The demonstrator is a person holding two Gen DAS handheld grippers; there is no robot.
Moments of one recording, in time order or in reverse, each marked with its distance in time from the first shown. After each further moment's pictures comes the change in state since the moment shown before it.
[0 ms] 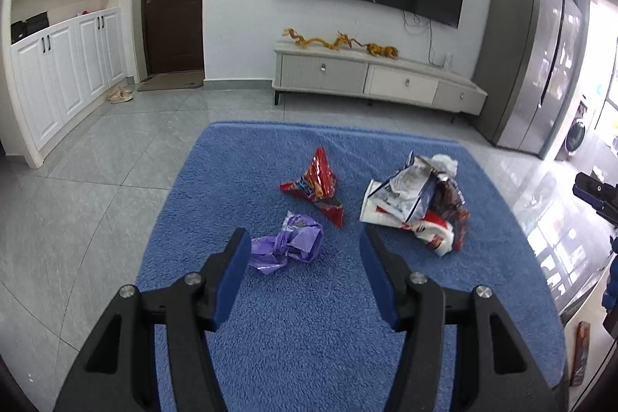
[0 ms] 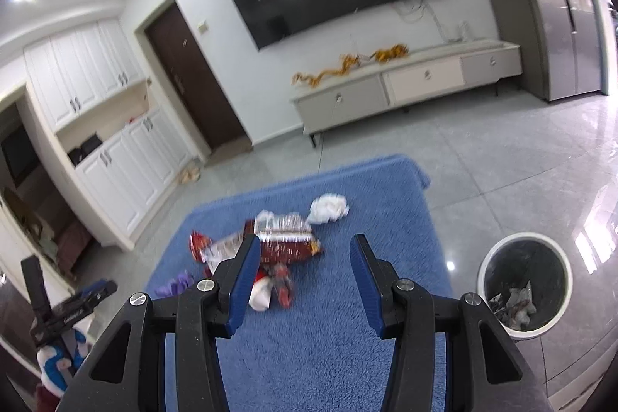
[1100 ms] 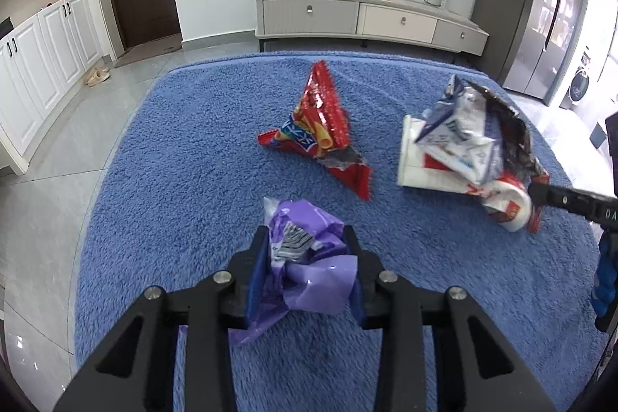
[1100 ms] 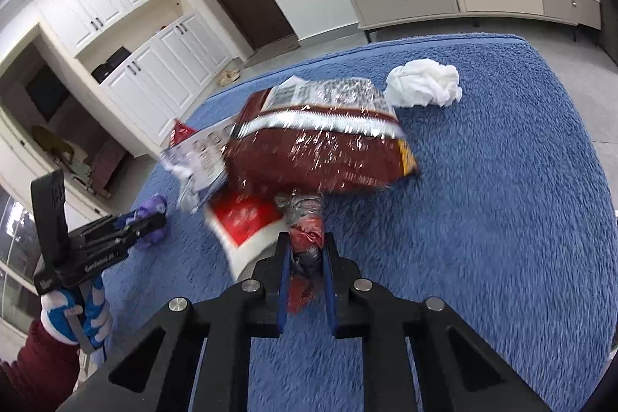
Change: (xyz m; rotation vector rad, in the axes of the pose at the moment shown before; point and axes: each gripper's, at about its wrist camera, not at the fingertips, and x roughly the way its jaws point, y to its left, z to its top) left arm 0.126 -0.005 -0.014 0.084 0.184 -0.010; right arm 0.169 0.009 -0.057 -0.072 0.366 0.192
